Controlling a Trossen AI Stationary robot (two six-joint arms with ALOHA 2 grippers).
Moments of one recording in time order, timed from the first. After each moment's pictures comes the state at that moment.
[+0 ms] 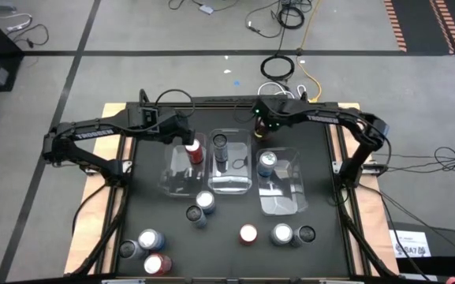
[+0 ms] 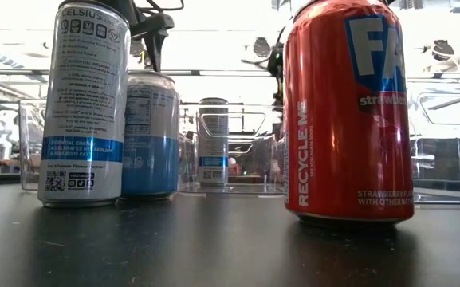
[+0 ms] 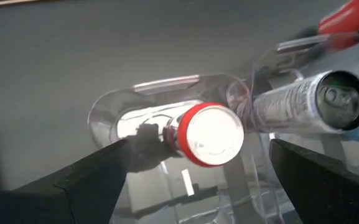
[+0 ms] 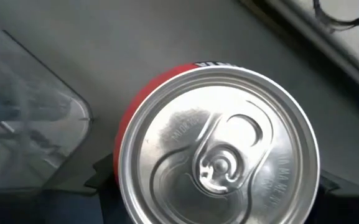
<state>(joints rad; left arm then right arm) 0.22 1.31 1.30 -1.17 -0.29 -1.08 -0.49 1.70 1.25 -0.75 0.19 0.35</state>
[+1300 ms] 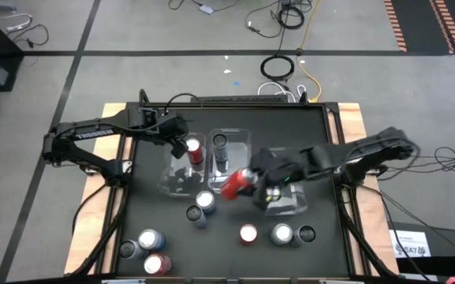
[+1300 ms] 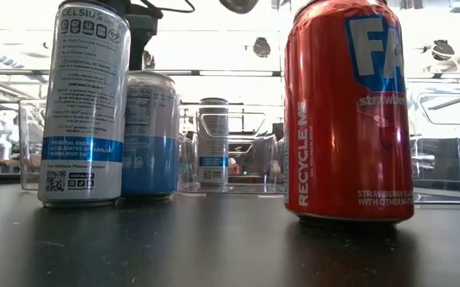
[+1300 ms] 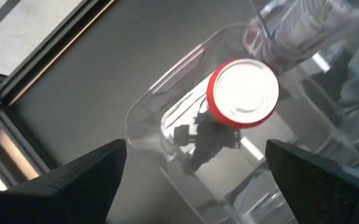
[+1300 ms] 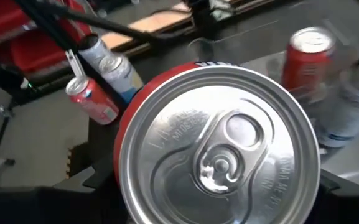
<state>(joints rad) 0.22 1.31 1.30 -1.26 -0.28 -0.53 0.28 1.50 1.50 -0.63 0.19 0.56</state>
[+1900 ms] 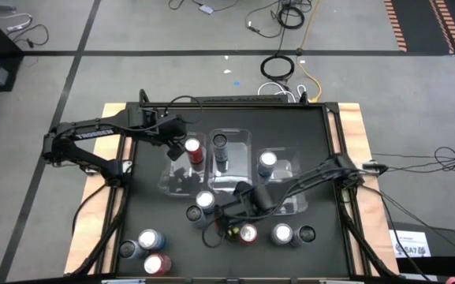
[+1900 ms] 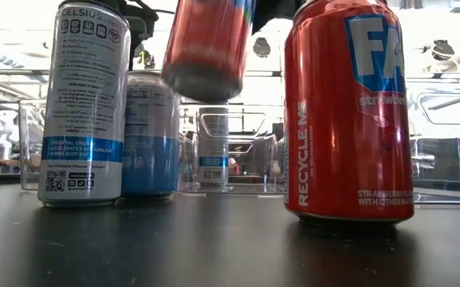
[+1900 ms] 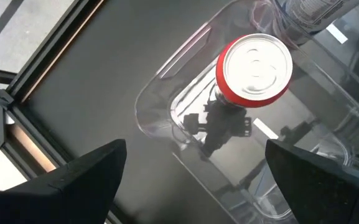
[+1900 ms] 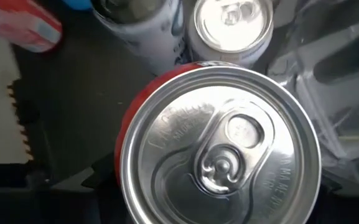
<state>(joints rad) 0.22 1.31 1.30 -1.32 -0.27 -0.48 0.38 2.10 2.03 -1.05 0.18 0.78</state>
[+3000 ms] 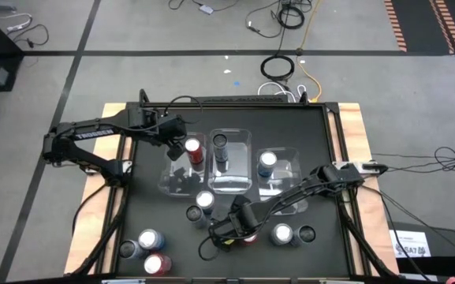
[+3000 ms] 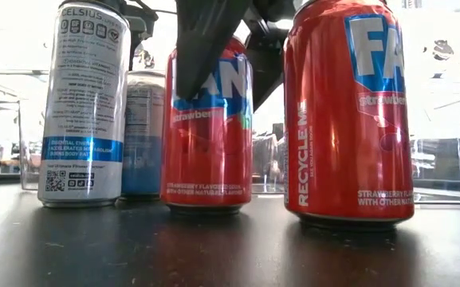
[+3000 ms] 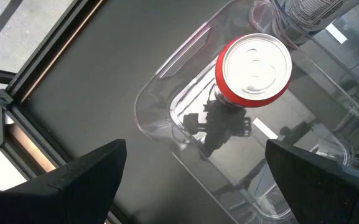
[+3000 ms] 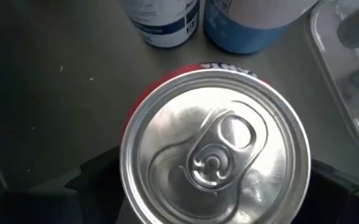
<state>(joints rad) 0.22 1.31 1.30 -1.32 -0.27 -0.48 0.42 2.27 2.03 -1.03 0.19 0.88</state>
